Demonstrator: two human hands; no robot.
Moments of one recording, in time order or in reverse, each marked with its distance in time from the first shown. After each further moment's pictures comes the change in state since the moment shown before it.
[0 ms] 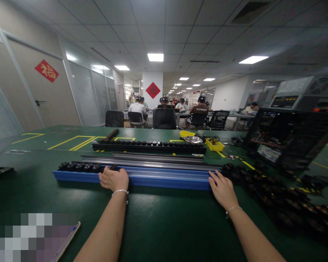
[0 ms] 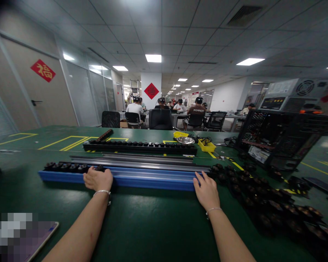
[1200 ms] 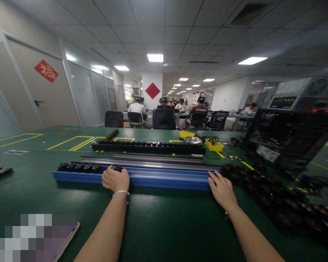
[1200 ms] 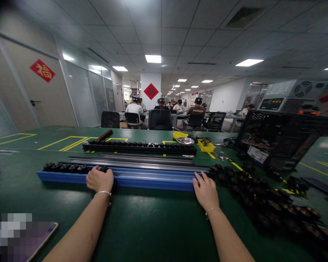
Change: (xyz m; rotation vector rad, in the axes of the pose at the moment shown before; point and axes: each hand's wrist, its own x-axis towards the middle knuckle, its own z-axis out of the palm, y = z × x) left_hand -0.002 0.007 -0.007 0.030 -0.022 0.045; right_hand 0.001 0.003 0.006 -0.023 0.022 -0.034
